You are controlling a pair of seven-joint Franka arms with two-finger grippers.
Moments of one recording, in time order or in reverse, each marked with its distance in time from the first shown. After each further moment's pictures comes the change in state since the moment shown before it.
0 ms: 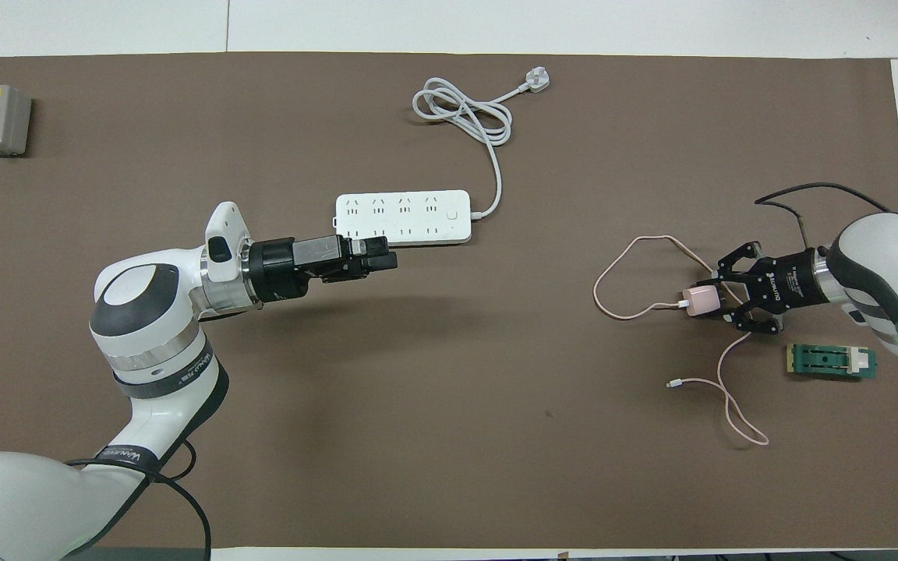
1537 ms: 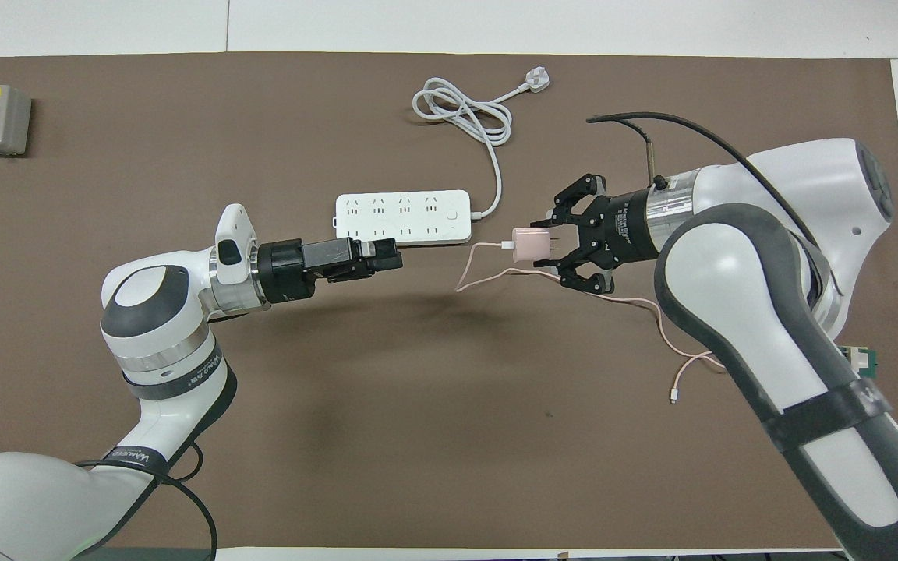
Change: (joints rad) left arm -0.026 0.003 0.001 0.001 -0.008 0.044 0.030; right arm 0.503 -0.165 0.015 0.162 0.153 0.129 0.672
